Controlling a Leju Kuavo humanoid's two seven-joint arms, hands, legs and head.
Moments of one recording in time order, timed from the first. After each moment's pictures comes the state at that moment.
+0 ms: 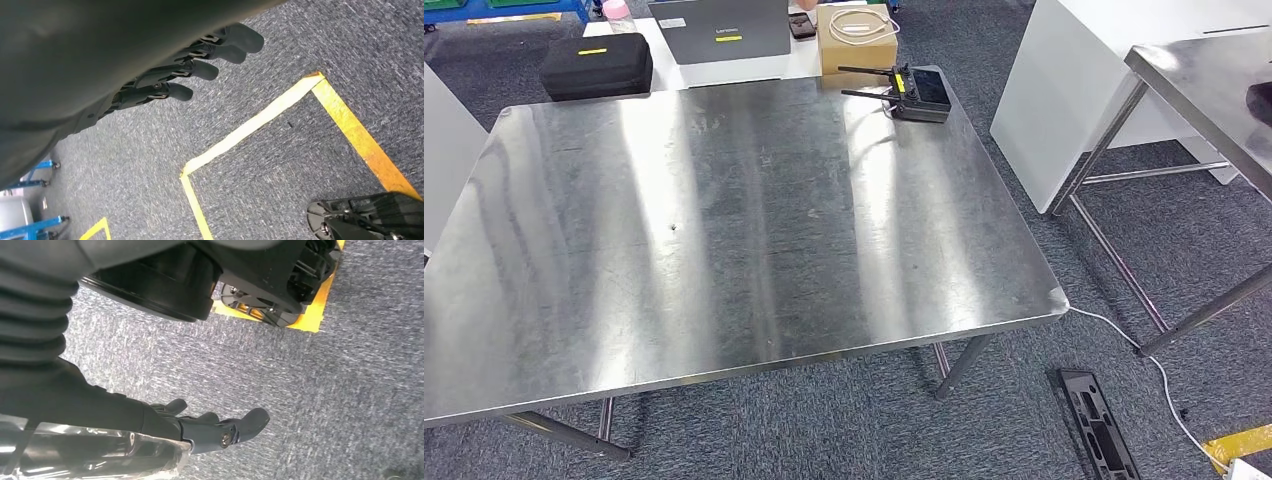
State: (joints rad) left arm -0.07 -0.22 1.01 -0.18 -1.33 0.16 -0.03; right arm -0.03 0.22 -0.56 -0.20 1.04 -0.42 -0.25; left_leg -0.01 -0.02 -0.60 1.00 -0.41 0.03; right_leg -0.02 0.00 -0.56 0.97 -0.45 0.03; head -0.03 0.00
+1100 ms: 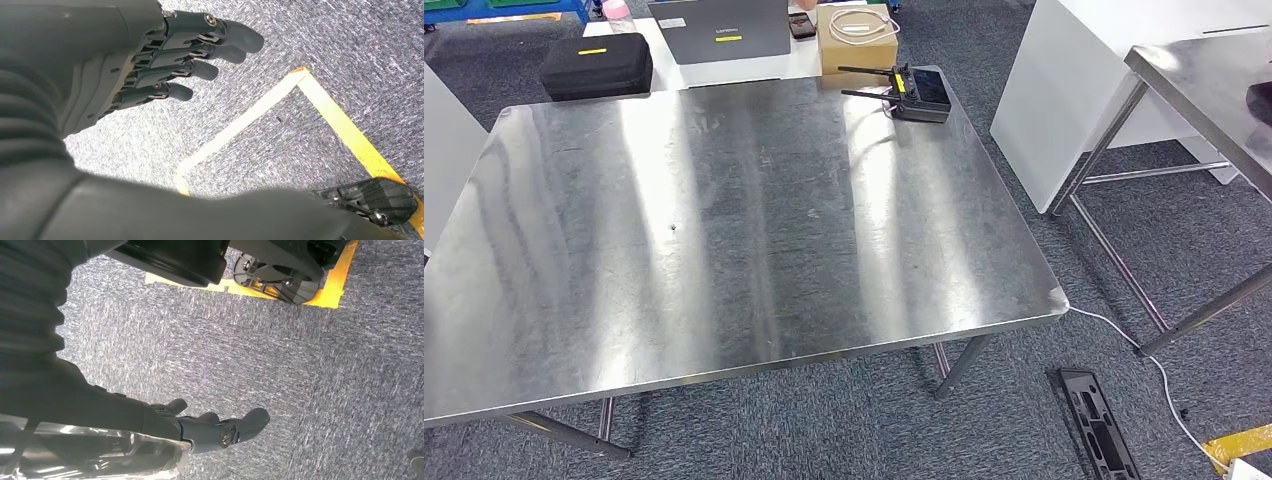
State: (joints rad) left arm -0.07 -0.24 0.99 -0.18 -1.33 0.15 -0.06; right arm -0.04 0.20 -0.57 -0.20 1.07 -0.47 -0.19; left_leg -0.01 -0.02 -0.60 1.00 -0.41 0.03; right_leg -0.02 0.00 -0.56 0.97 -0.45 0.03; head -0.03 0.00
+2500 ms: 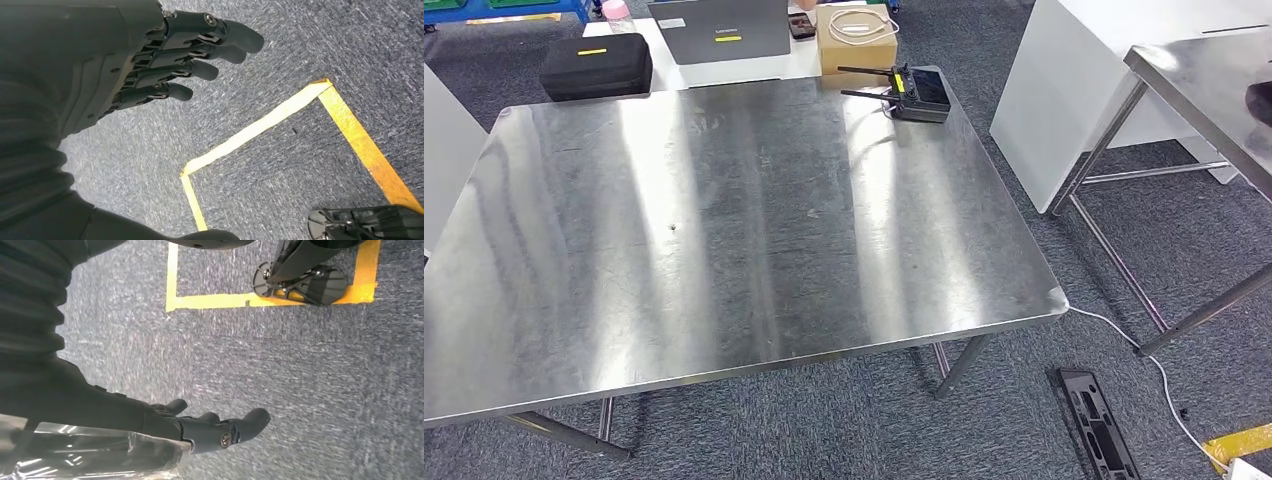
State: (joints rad) left arm 0.00 -0.17 0.65 -0.24 -0.93 0.13 0.03; right arm 0.01 0.12 -0.41 -0.25 0.74 -0.33 -0.11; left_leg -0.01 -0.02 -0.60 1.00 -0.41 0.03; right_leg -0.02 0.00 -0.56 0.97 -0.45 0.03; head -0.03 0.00
